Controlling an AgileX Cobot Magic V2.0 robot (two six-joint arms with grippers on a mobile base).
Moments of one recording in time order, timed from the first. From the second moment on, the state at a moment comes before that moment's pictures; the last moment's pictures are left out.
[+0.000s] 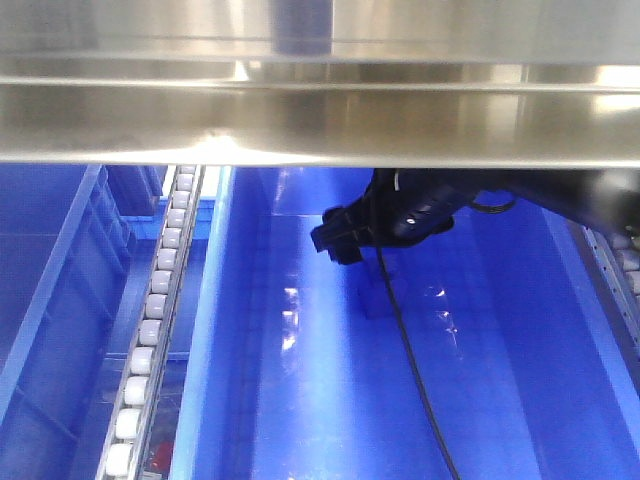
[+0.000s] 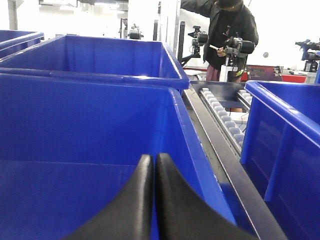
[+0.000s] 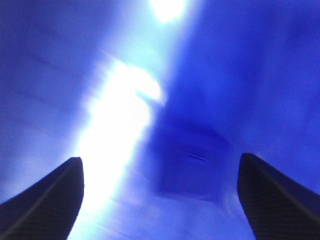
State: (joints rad) left arm -0.03 -0.01 0.03 0.05 0.00 -0.15; right arm 0.53 1.70 -1.38 -0.04 0.77 0.13
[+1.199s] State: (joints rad) left arm -0.03 -0.01 0.03 0.05 0.00 -0.15; right arm 0.53 0.11 -0.40 -0.04 0.48 0.07
